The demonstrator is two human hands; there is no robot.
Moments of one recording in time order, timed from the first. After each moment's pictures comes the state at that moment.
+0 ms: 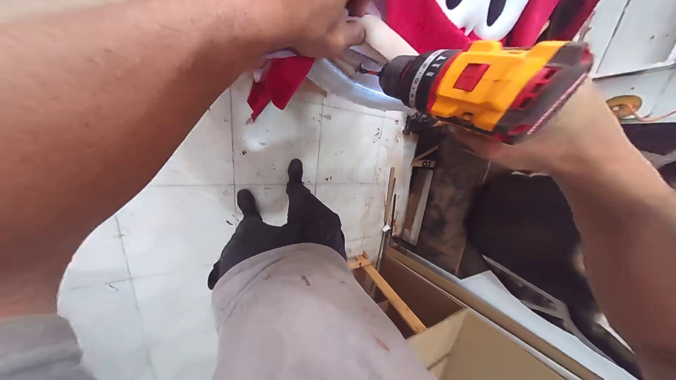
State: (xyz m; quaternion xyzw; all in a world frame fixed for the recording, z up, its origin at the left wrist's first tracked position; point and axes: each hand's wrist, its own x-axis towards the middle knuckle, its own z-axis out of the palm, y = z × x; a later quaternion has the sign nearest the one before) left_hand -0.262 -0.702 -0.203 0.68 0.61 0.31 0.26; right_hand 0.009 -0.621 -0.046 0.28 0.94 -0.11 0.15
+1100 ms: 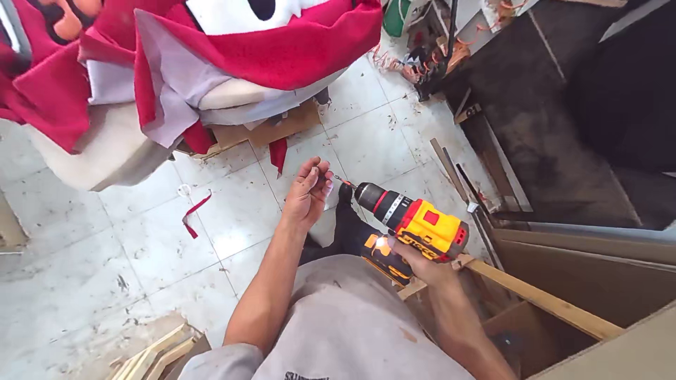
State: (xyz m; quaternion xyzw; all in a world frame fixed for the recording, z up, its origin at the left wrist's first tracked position) left_hand 0.031 -0.837 -0.213 0.01 0.29 0.67 0.68; right_hand 0.293 -0.887 -0.157 0.54 0.54 -0.54 -0.35
